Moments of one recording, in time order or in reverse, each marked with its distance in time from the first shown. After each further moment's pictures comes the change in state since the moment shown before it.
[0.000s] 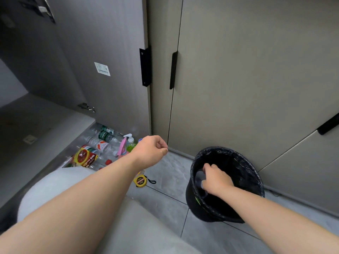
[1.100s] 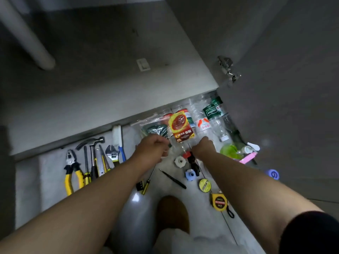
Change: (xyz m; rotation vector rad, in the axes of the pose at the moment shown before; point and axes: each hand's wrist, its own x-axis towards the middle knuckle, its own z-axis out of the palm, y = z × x) left_hand 0.001 -0.369 -0.125 -0.871 0.479 -0.685; right_hand 0.206 -0.456 0.176 -0.042 -0.326 -0.176
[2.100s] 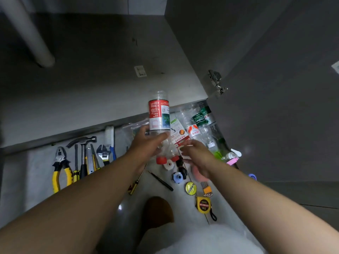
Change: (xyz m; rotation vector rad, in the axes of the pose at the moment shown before) left_hand 0.009 0.004 0.012 -0.391 0.002 0.099; right_hand -0.082 -0.002 -0.053 0.632 -0.258 -0.096
